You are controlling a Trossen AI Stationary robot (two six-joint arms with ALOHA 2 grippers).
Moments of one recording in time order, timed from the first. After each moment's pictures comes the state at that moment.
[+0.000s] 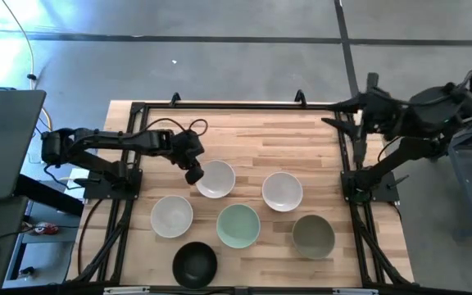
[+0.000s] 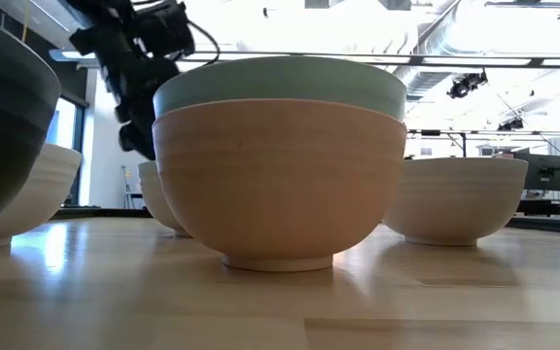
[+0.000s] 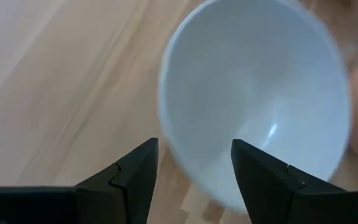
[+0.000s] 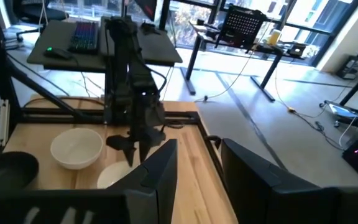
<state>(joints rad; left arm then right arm) 0.35 1.30 0.76 -0.52 0.14 -0.34 0.41 1.35 2.31 -1.31 0.68 -0.01</state>
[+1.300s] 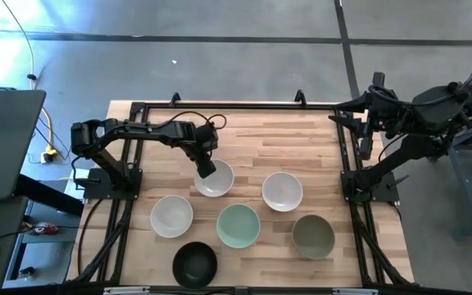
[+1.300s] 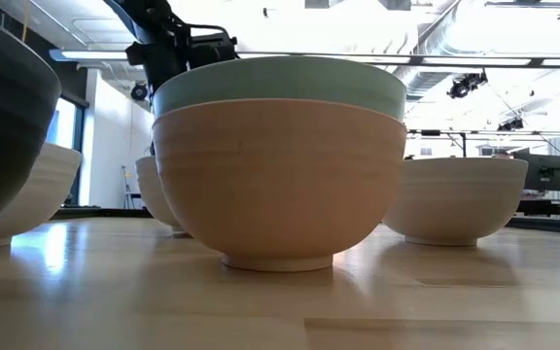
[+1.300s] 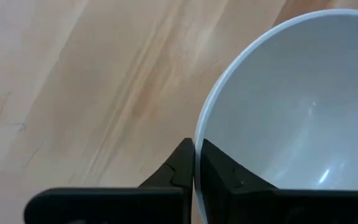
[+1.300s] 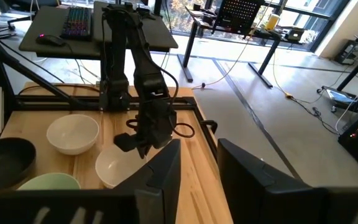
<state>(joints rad) 0.42 1.59 1.00 -0.68 0.13 -0.22 0.41 1.32 2.31 -1.41 0.68 0.05</state>
